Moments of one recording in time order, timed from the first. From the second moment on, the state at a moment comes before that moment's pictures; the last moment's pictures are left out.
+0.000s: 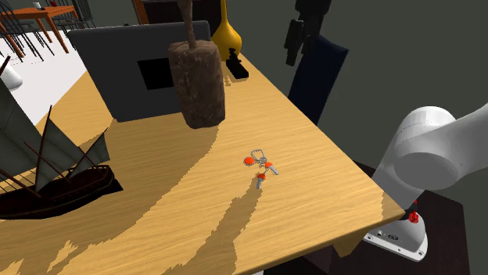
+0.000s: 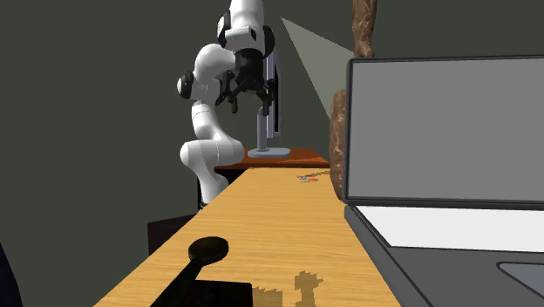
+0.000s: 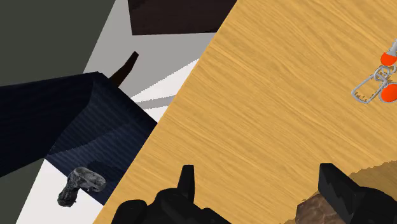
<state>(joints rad) -0.01 -0.78 0.04 -2.30 -0.02 1.66 0.01</state>
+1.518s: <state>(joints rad) 0.09 -0.77 0.48 -2.61 0.34 1.96 0.60</state>
